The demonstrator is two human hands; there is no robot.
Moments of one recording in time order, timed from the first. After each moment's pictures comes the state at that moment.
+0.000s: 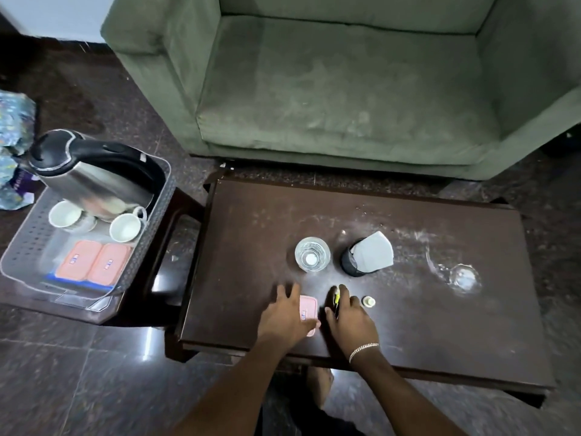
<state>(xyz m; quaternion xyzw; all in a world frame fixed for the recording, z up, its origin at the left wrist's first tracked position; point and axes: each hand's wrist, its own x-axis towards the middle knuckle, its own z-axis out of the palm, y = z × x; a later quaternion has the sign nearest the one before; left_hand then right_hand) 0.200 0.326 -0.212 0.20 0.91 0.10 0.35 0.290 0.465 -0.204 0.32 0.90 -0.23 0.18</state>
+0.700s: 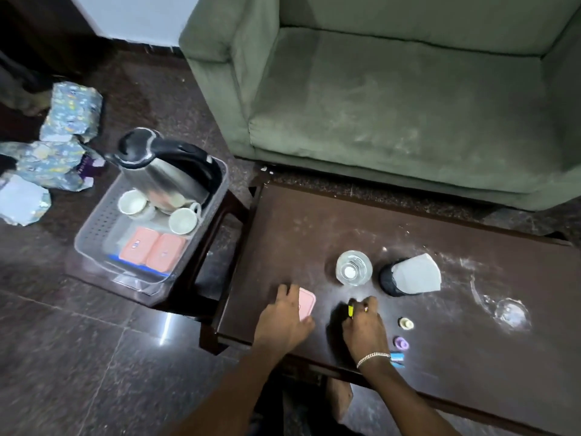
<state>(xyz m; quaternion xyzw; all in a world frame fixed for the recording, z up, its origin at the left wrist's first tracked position) 0.171 0.258 -0.190 0.17 0.94 0.13 0.27 0.254 0.425 -0.193 0.30 0.91 -0.22 0.17</state>
